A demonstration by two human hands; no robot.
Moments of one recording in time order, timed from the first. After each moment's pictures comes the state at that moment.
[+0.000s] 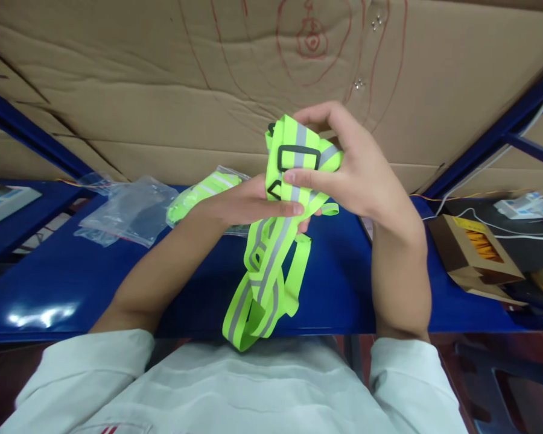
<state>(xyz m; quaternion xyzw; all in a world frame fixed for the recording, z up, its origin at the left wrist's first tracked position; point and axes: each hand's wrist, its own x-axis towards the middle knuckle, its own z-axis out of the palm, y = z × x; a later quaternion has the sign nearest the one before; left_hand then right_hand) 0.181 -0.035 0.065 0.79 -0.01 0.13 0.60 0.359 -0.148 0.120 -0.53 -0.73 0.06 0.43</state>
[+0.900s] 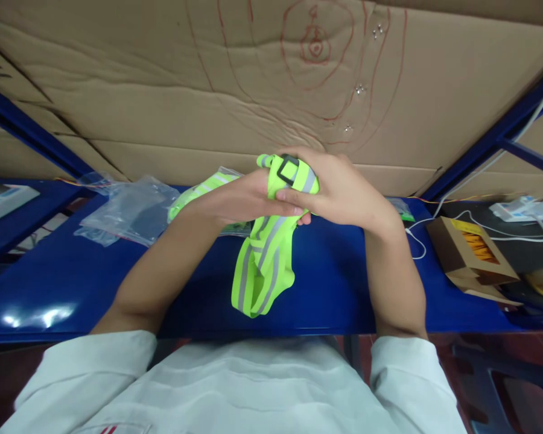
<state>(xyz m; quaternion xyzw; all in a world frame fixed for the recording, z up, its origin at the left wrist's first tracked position) 0.179 -0.033 0.072 0.82 0.02 0.15 0.56 0.356 -0.134 0.107 -0.50 -0.81 0.01 0.30</state>
